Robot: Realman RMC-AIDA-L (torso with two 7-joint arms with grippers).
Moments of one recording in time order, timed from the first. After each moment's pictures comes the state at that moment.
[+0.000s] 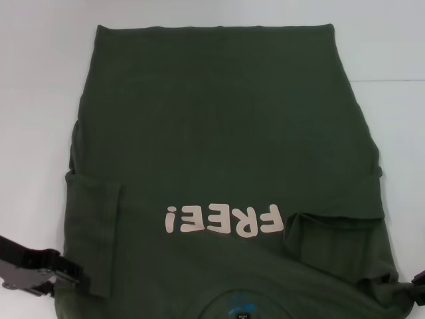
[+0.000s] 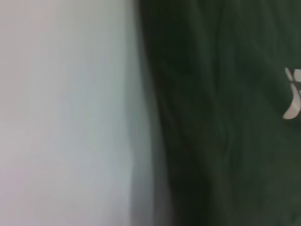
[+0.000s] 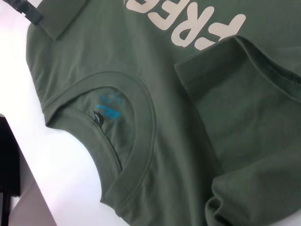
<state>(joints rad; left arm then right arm) -0.67 -1.95 0.57 0.65 2.76 1.69 -2.56 0.59 1.94 -0.70 -0.73 -2.60 -1.77 1.89</state>
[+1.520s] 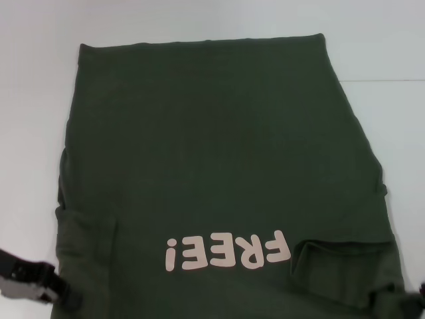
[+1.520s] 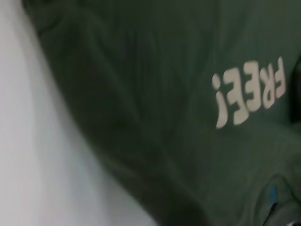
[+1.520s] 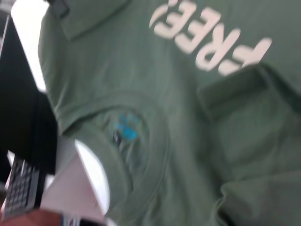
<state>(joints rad) -0.66 -1.93 0.54 0.66 2.73 1.87 -2.41 0.57 1.93 -0.61 -0.73 -2.62 -1.88 1.75</state>
